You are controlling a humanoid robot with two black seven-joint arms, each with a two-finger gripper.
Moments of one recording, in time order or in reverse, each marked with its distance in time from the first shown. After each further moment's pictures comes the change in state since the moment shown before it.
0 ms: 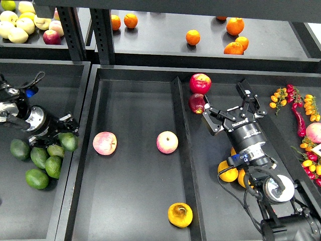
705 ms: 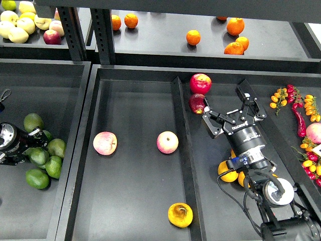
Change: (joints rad) left arm 0.134 0.022 -0.032 0.140 0.003 0.000 0.000; right arm -0.020 0.000 -0.004 0.000 0.005 0.013 -0.002
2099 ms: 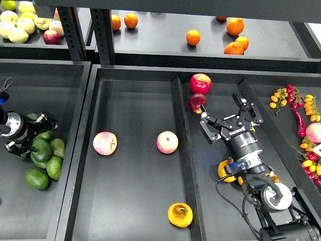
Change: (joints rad) left arm -0.010 0.029 -0.234 0.008 -0.009 0.000 0.000; right arm -0.029 0.000 -0.041 0.000 0.000 0.001 -0.002
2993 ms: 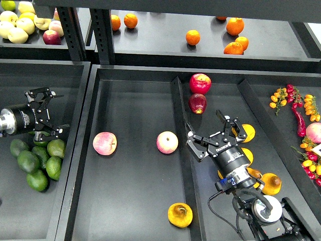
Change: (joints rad) left arm 0.476 -0.179 -0.910 -0.064 -0.283 0.000 0.000; right arm -0.058 0.000 -0.075 -0.030 -0.006 0.001 0.000
